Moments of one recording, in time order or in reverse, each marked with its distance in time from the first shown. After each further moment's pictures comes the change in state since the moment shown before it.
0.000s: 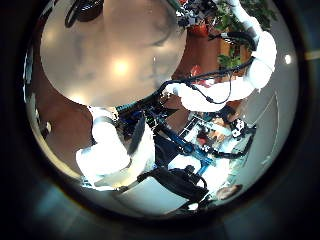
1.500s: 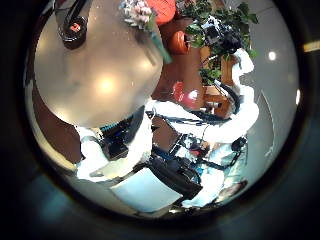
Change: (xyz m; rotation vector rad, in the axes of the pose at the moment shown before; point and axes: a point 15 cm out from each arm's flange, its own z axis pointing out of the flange) left arm 0.022 -0.017 -0.053 0.200 0.199 -0.038; right arm 0.044 0.149 -0.233 0.684 -0.828 -0.060
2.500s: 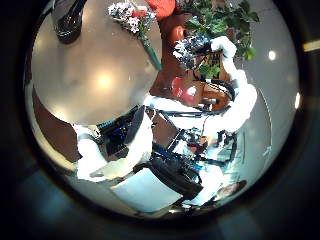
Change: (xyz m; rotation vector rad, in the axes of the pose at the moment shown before) left arm 0.007 -0.004 0.017 -0.042 0.010 0.037; right arm 0.190 0.138 0.072 -0.659 0.528 0.174
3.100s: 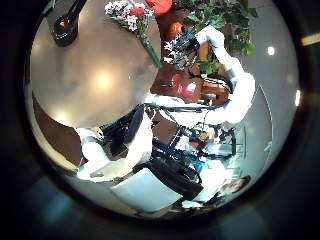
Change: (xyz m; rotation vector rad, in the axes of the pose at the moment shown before) left arm -0.010 -0.009 0.007 -0.023 0.008 0.047; right arm -0.012 -0.017 0.058 -0.127 0.093 0.020
